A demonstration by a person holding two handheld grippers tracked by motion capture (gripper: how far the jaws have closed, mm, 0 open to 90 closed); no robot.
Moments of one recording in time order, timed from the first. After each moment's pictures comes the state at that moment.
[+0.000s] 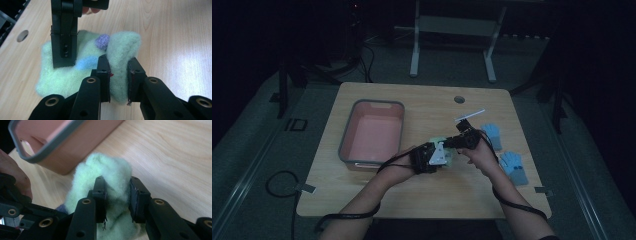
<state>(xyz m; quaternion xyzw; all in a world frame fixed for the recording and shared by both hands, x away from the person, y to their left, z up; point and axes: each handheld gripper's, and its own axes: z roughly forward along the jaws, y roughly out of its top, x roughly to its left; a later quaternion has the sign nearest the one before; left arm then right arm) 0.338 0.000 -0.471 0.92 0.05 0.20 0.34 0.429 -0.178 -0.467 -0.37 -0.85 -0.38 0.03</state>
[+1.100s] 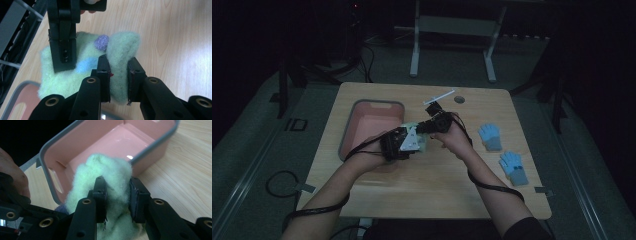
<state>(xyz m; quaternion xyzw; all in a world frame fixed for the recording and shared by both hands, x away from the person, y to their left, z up) 0.341 0.077 -0.420 0.92 0.07 0.24 0.29 0.445 -0.086 -0.421 -0.31 -0.87 -0.39 0.02</state>
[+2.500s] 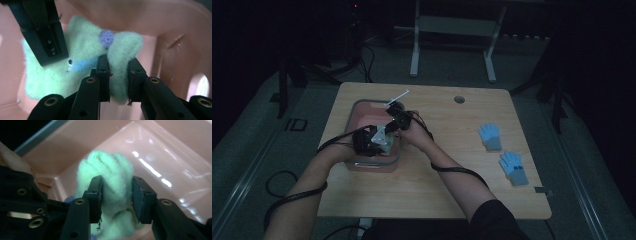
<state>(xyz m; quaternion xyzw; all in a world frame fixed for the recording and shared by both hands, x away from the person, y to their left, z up) 0.397 0.163 -0.485 0.96 0.08 0.17 0.19 0.490 0.027 -0.478 -0.30 -0.89 -0.33 0.04</state>
